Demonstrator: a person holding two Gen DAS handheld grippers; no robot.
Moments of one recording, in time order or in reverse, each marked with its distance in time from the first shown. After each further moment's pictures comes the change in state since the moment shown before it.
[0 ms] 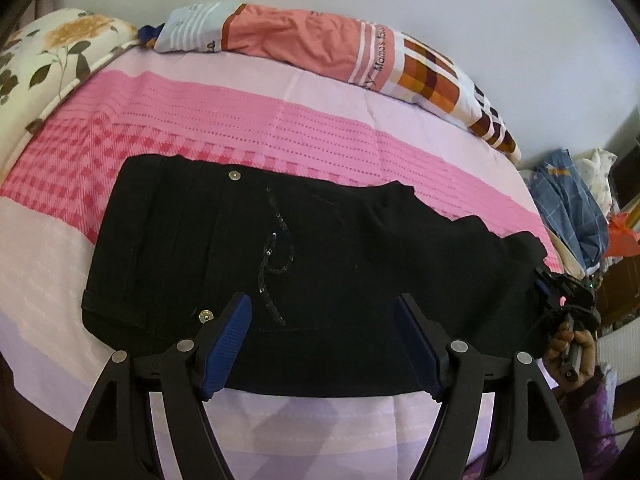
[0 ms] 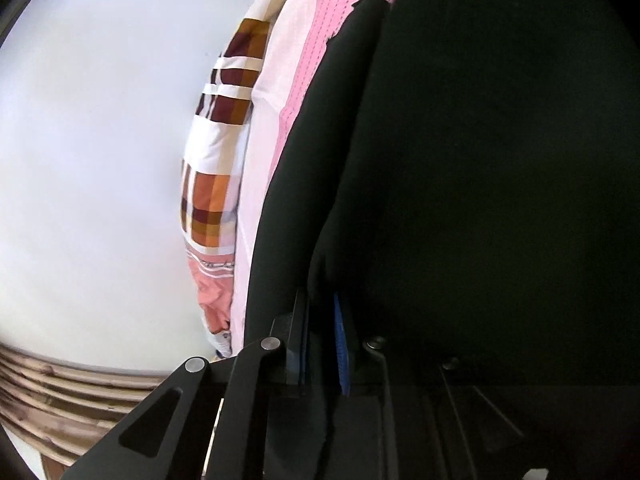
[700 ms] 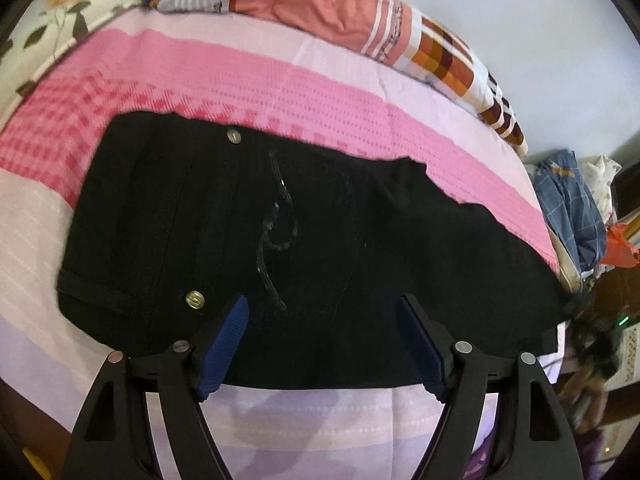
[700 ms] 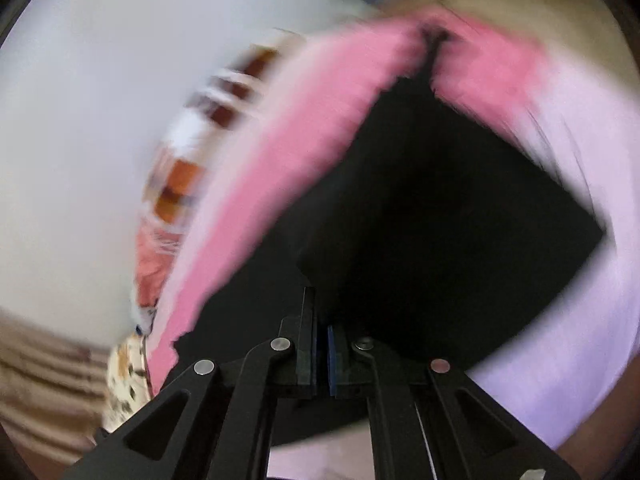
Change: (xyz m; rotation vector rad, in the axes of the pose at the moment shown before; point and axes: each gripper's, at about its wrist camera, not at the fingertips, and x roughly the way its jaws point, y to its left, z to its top) left arm 0.023 0.012 -0.007 -0.067 0.106 -0.040; right arm -0.119 -0.023 -0.052 -0.163 -0.100 -0.291
